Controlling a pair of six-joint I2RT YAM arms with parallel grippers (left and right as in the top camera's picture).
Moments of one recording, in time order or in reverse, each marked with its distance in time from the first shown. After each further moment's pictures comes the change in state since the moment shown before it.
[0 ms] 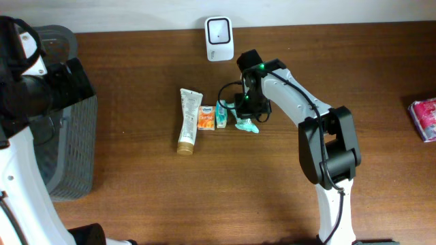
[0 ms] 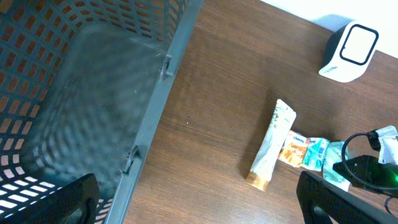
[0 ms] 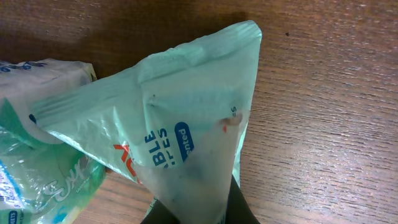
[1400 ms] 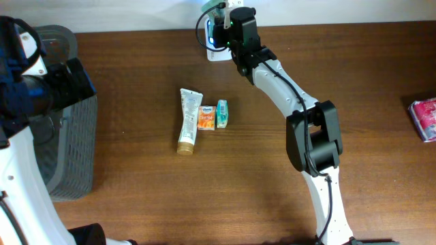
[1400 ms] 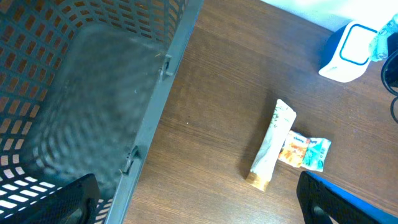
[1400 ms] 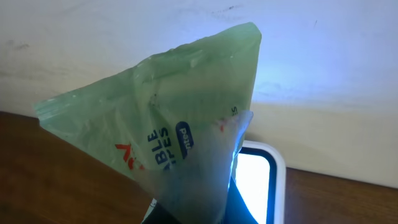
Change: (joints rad) left arm 0.000 0.000 0.000 0.000 0.000 0.000; right arm 0.002 0.187 0.289 1.046 0.153 -0.111
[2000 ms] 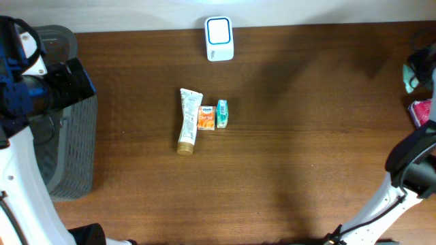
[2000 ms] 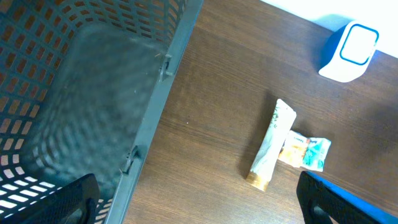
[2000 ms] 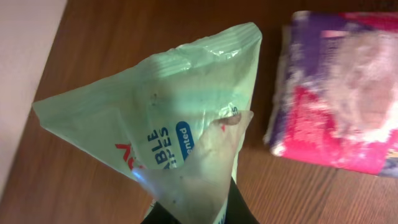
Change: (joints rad) left arm 0.000 0.000 0.000 0.000 0.000 0.000; right arm -0.915 -0.234 0.004 -0.895 0.164 0.536
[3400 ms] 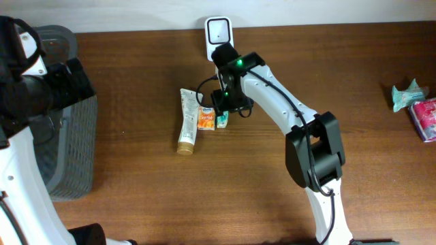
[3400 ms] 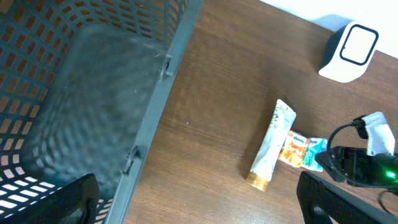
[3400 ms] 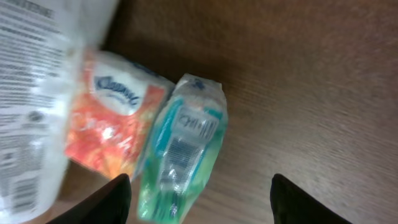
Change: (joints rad) left arm 0.000 0.000 0.000 0.000 0.000 0.000; right arm 1.034 0.091 -0.093 -0.227 -0.267 -0.497
